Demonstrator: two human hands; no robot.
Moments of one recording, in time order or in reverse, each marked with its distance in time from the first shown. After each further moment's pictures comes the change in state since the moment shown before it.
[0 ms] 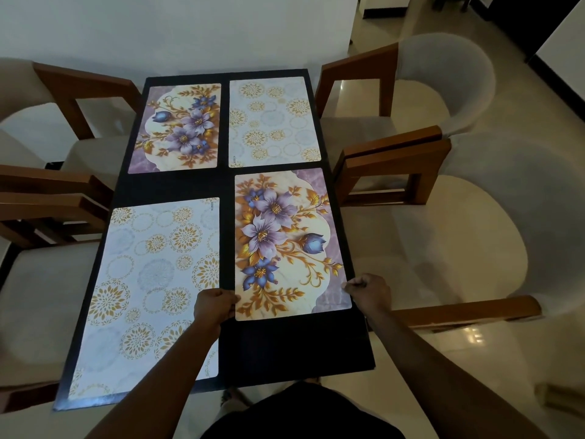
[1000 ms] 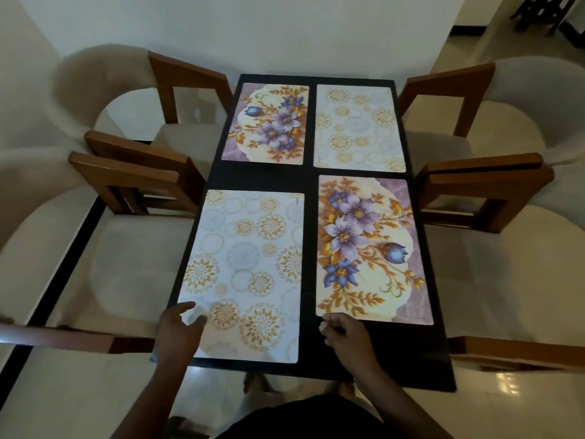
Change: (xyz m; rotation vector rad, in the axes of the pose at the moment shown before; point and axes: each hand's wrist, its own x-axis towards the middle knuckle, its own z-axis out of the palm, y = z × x) left_hand -0.020 -0.053 -0.240 0.340 0.412 0.294; right_hand -0.150 -0.045 0.180 0.144 -0.311 -0.083
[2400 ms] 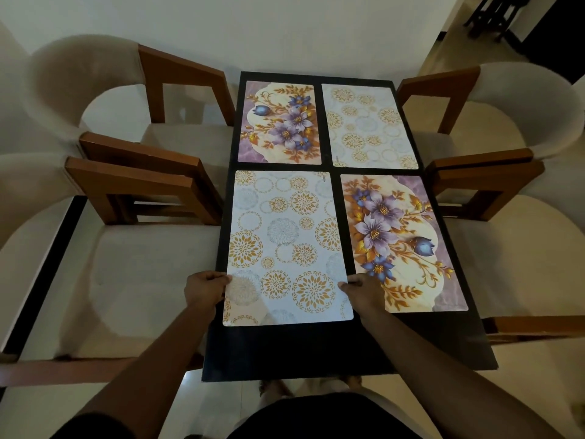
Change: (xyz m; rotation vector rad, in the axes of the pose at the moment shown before) left_hand 0.167 0.003 -0.004 -0.360 -0.239 -0.203; right_hand 0.083 -0.058 0.085 -0.181 0.364 0.083
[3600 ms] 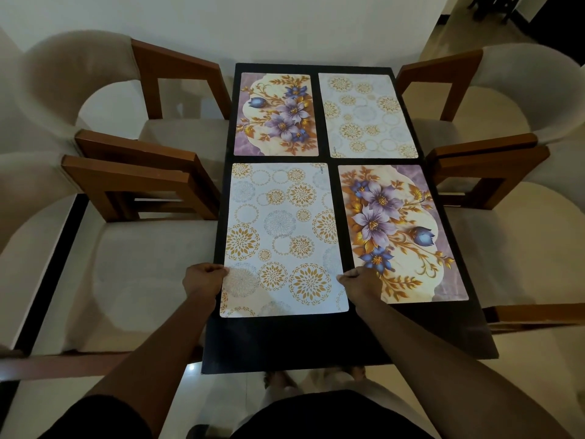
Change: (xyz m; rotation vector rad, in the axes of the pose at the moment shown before) left_hand 0.003 0.004 0.008 0.122 0.083 0.053; right_hand -0.003 -0.009 0.002 -0.025 0.042 0.069
